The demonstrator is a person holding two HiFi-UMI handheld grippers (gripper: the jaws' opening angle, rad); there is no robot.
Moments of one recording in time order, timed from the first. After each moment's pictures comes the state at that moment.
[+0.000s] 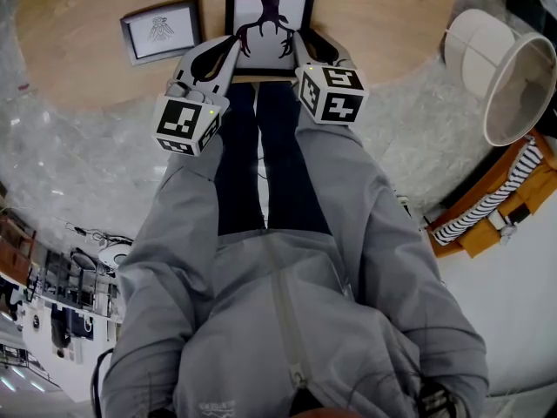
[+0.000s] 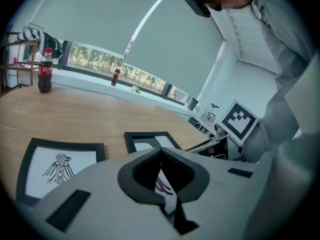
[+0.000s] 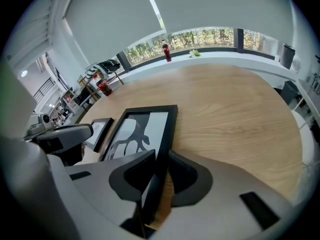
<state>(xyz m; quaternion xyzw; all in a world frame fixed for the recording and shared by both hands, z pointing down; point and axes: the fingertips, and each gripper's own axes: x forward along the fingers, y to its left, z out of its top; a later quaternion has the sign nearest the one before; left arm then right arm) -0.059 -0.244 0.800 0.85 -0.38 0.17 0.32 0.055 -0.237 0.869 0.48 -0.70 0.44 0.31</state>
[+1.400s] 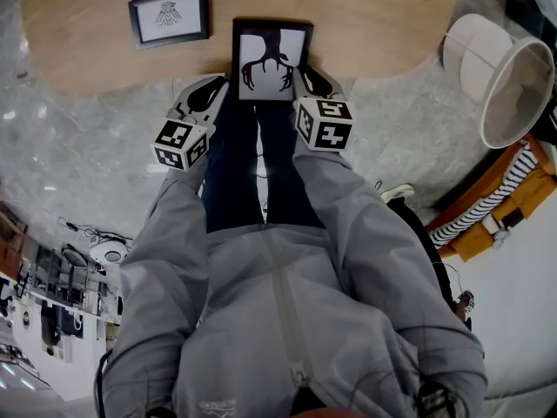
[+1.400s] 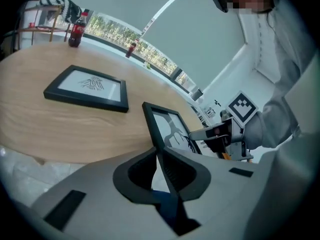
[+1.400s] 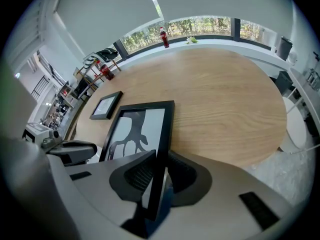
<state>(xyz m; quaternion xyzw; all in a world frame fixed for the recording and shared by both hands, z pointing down) -0.101 -0.110 0.842 0.79 -0.35 0.21 0.46 0.050 -0.130 0.867 0.46 -0.66 0.48 0.36</state>
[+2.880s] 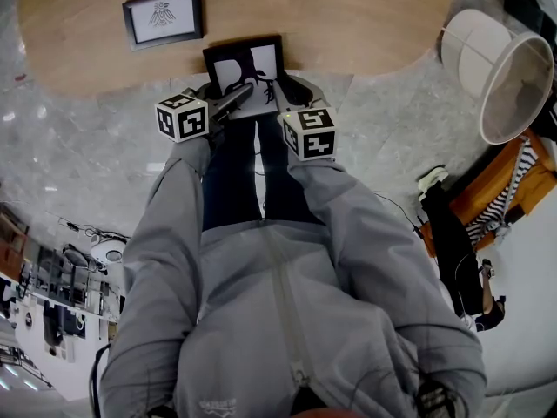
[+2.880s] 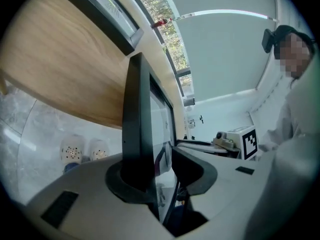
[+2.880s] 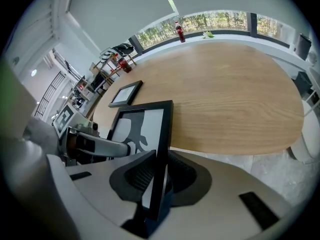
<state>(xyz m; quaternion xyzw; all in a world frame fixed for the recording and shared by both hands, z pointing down) -0.046 -0.090 0.866 0.71 -0.23 0.11 0.66 0.020 -0.098 0.863 0.38 -0.71 0.47 0.36</state>
